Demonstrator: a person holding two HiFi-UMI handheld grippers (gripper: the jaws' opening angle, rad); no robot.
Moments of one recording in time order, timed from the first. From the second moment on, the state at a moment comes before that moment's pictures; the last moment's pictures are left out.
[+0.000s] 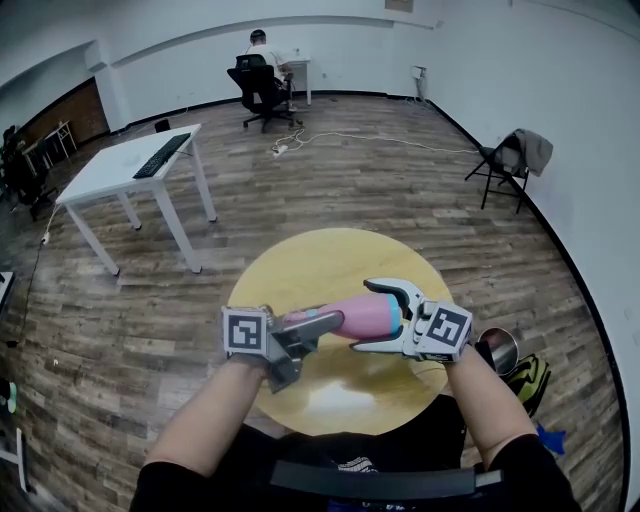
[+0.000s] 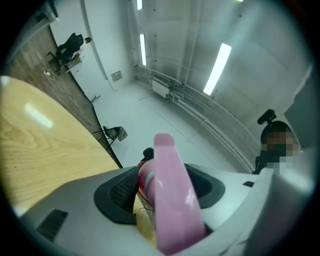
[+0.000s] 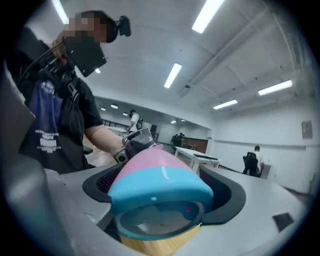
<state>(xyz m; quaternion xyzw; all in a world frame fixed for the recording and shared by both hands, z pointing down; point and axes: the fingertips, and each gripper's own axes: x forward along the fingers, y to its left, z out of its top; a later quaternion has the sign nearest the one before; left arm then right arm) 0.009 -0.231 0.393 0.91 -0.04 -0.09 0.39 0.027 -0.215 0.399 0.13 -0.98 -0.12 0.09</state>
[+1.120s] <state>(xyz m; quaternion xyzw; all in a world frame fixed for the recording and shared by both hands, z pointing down) 0.004 -0.215 0.390 0.93 -0.02 -0.09 0.34 0.017 -0.199 0.401 0.07 -0.99 -0.04 0.07</state>
